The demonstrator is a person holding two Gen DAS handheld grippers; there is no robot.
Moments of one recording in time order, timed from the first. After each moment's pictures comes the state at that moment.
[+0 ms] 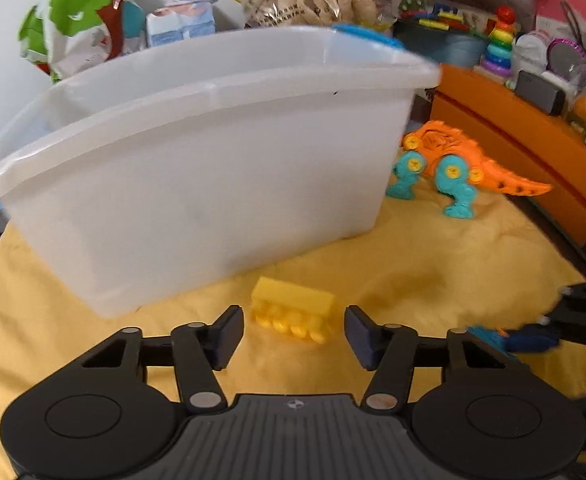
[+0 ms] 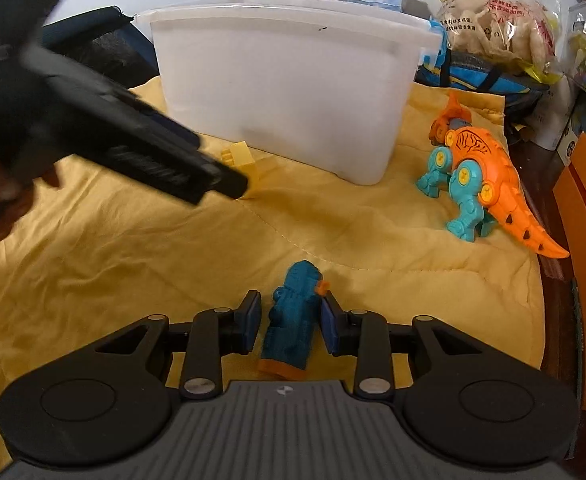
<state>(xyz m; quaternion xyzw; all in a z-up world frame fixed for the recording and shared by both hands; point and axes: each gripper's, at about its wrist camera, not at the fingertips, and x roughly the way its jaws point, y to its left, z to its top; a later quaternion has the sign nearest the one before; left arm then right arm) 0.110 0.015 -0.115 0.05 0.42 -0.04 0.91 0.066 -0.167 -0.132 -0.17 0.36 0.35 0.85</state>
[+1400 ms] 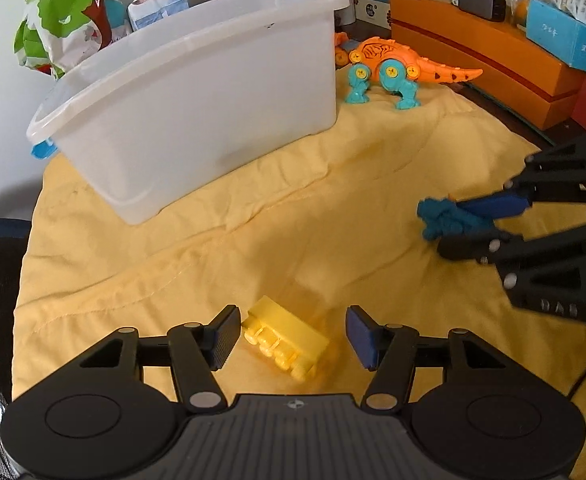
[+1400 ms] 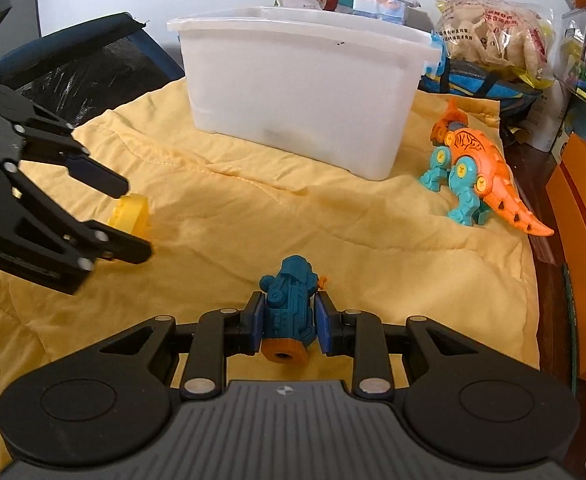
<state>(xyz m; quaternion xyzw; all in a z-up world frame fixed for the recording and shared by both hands) 0.007 -0.011 -0.099 0.12 0.46 -0.05 0.88 0.033 -0.172 -0.124 -0.17 0.35 0.35 0.85</state>
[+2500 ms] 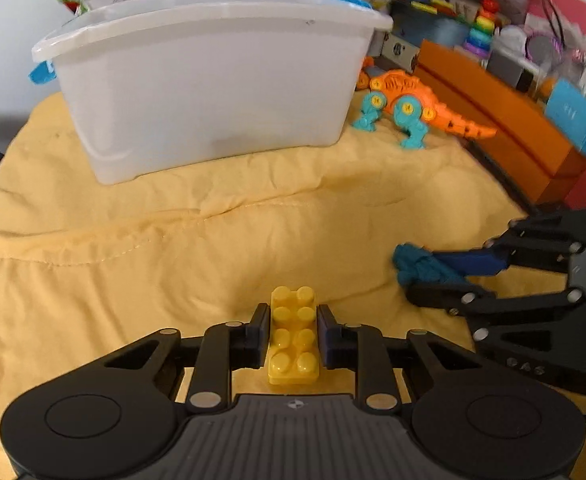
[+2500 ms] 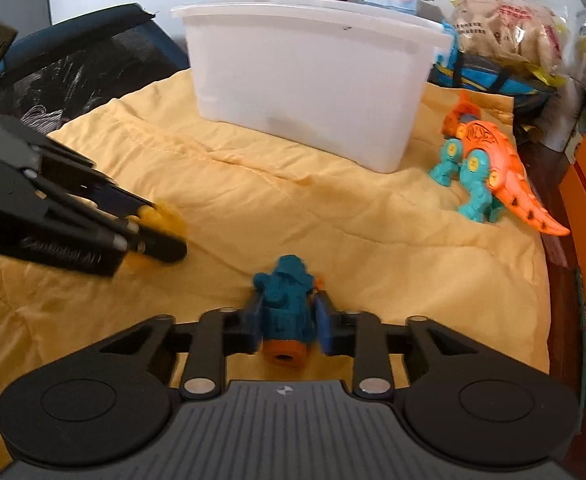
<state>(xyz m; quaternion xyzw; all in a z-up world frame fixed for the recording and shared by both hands) 0.008 0.008 -0.115 -0.04 0.44 -0.06 0.90 0.040 -0.171 -0.133 -0.18 0.35 0.37 0.84</state>
